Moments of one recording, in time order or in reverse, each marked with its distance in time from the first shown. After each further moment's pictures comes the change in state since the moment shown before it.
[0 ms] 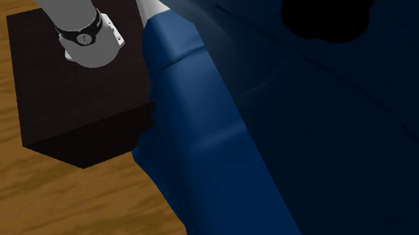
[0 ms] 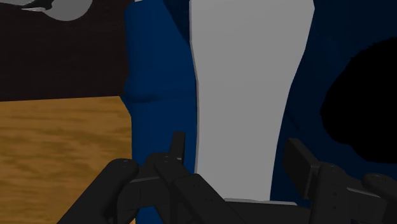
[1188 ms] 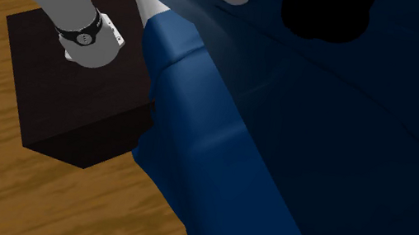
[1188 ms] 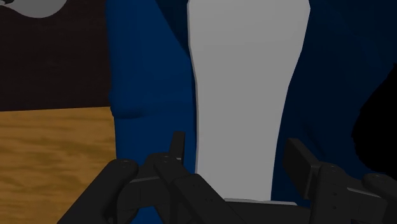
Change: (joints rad) arm 0.021 -0.016 0.056 -0.246 0.048 0.232 -0.014
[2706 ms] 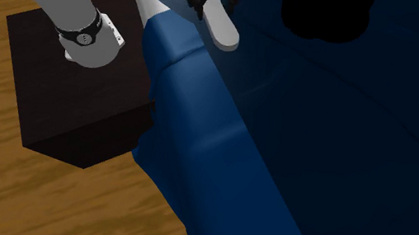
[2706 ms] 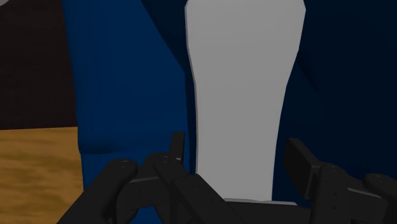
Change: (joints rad) arm -0.001 0.115 0.112 -0.232 0.056 0.346 -0.004
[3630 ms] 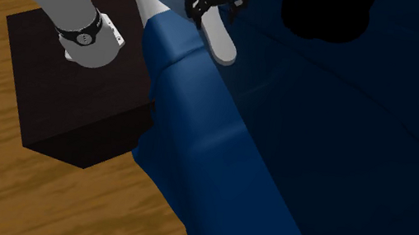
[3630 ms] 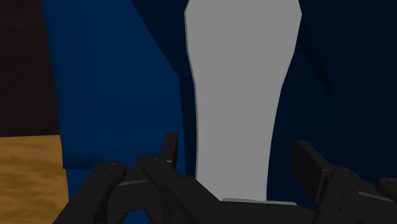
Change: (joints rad) arm -0.011 0.064 0.041 -0.041 0.006 0.105 0.009
